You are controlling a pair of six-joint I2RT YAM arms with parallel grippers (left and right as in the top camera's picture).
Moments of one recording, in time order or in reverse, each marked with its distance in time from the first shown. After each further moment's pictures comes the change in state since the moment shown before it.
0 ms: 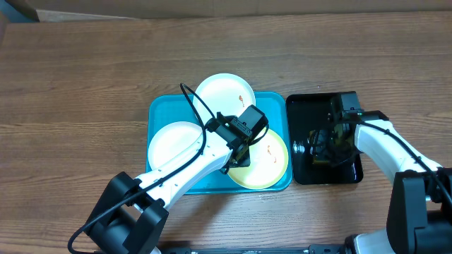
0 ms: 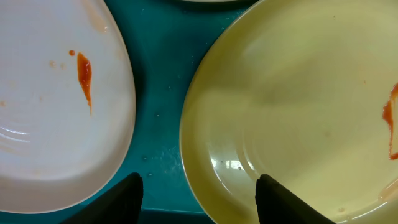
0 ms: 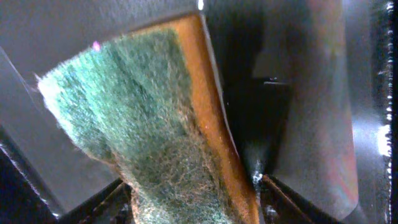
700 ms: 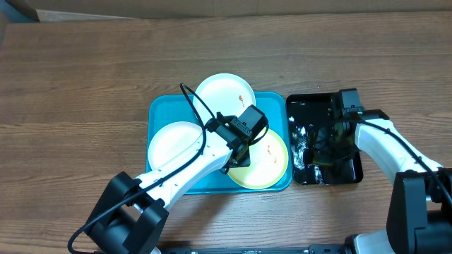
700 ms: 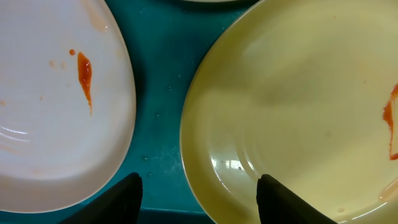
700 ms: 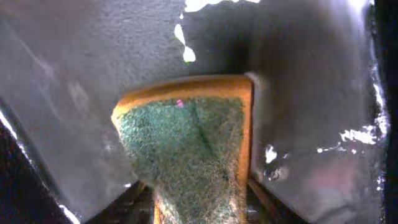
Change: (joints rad) left arm 0.000 0.000 0.000 0.000 0.000 -0.003; right arm 0.000 0.000 0.018 0.037 0.001 0.000
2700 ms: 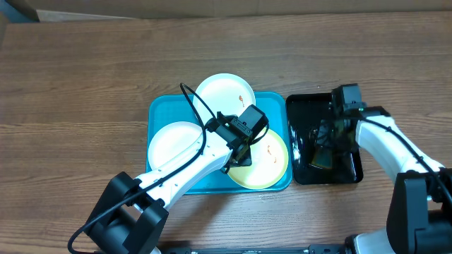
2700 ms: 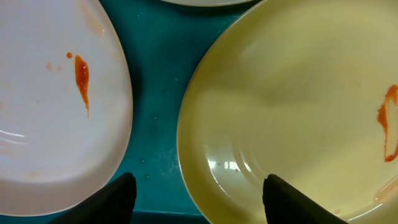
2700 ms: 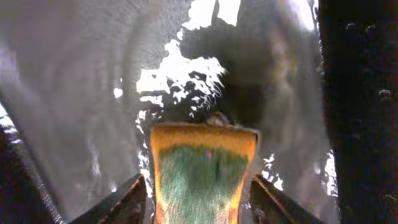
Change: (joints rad) left arm 0.000 0.000 0.000 0.009 0.000 0.000; right arm 0.000 0.000 0.053 -0.014 0.070 -0.063
